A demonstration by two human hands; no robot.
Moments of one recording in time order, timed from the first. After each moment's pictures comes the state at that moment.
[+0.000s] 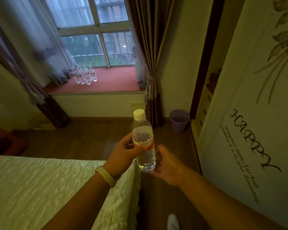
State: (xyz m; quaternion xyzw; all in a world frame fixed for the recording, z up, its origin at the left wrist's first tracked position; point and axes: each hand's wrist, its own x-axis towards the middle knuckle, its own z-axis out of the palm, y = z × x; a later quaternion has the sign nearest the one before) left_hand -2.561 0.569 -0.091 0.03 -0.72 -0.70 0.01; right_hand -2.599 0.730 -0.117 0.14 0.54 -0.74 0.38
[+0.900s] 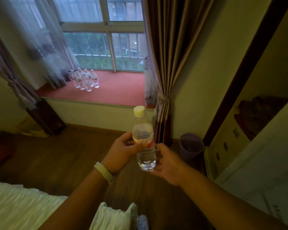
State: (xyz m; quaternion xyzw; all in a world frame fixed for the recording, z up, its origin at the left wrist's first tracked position) left_hand -2.907 0.444 -0.089 0.06 -0.68 -0.73 0.04; right_hand -2.962 0.614 -0.117 0.12 0.56 -0.71 0.41
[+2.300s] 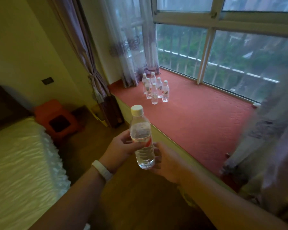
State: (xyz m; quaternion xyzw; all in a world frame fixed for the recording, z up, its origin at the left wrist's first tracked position) left_hand -3.300 0.098 -0.062 0.34 -0.62 -0.66 0.24; right_hand -3.452 0.183 -0.144 -0.11 0.53 -0.53 0.65
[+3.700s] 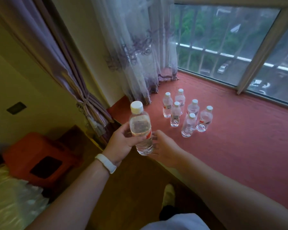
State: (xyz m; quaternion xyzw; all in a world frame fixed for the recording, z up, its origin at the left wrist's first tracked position) left_hand -3.433 -0.507 -0.132 0.36 -0.64 -0.65 0.21; right_hand -3.578 -0.430 -0.226 -0.07 0.53 -0.55 0.64
